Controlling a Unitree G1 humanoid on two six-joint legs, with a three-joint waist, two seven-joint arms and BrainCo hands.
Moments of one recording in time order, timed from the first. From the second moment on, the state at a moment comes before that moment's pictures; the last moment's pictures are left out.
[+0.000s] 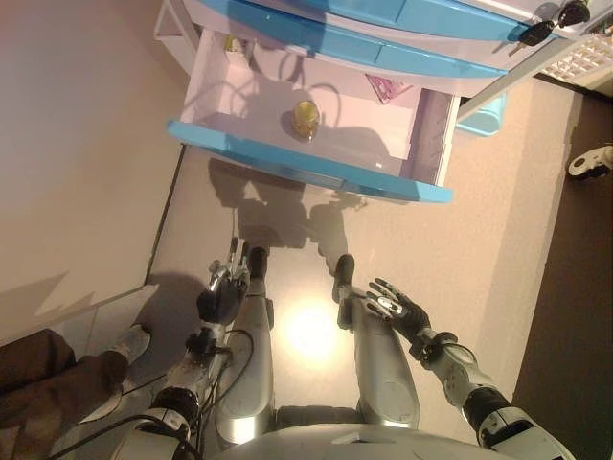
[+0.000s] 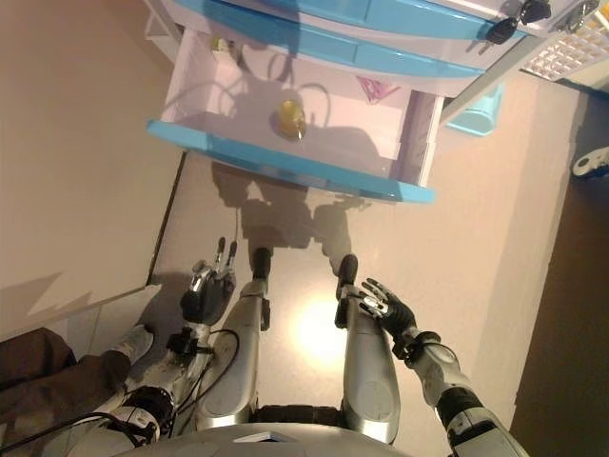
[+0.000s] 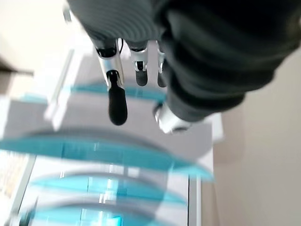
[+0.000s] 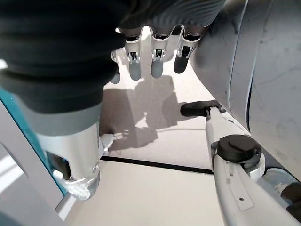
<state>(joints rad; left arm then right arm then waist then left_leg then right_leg) -0.12 0.25 -0.11 0.90 -1.65 0.16 -1.00 -0.14 -0.33 0.30 0.89 0.84 -0.16 0.45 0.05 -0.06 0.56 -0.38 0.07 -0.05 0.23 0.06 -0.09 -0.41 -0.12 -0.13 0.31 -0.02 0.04</state>
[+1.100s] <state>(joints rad) 0.15 0.29 0.04 0.94 -1.17 -0.08 -0.56 0.10 -0.68 -0.16 -0.18 0.04 -0.47 -0.26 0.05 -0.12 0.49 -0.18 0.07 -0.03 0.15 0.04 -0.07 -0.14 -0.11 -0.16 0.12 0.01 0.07</state>
